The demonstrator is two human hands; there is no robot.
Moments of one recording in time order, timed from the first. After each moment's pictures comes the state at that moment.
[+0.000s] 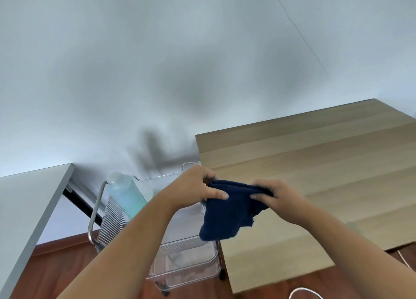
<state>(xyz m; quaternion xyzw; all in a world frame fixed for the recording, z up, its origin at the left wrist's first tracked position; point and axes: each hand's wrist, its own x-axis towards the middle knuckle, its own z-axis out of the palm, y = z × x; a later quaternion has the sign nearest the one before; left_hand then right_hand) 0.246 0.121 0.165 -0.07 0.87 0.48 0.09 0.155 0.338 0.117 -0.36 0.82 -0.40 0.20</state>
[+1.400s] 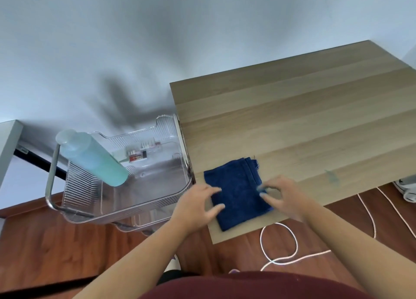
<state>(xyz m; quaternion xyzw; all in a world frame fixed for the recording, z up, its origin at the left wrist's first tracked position) 0.287 0.169 -0.023 -0.01 0.96 0.28 0.02 0.166 0.410 -0.006 -0.30 0.89 -0.28 0.19</state>
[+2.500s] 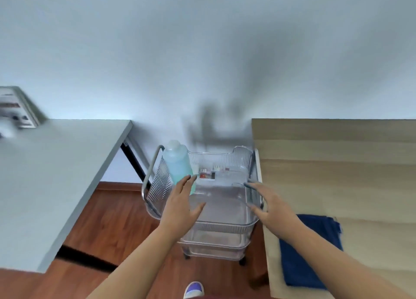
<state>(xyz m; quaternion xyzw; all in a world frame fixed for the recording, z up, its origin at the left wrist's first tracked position) 0.367 0.029 0.033 -0.31 0.91 0.26 -0.13 0.197 0.216 0.042 -0.44 0.80 -0.34 0.22</state>
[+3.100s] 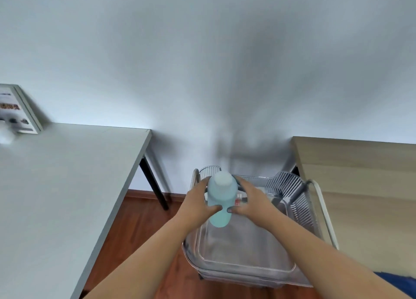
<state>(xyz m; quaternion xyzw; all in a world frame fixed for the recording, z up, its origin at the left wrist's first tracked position) 0.341 -0.149 0.017 -0.31 0.83 0.46 -0.06 0.208 -0.019 0.029 -0.38 0.79 -0.36 0.32</state>
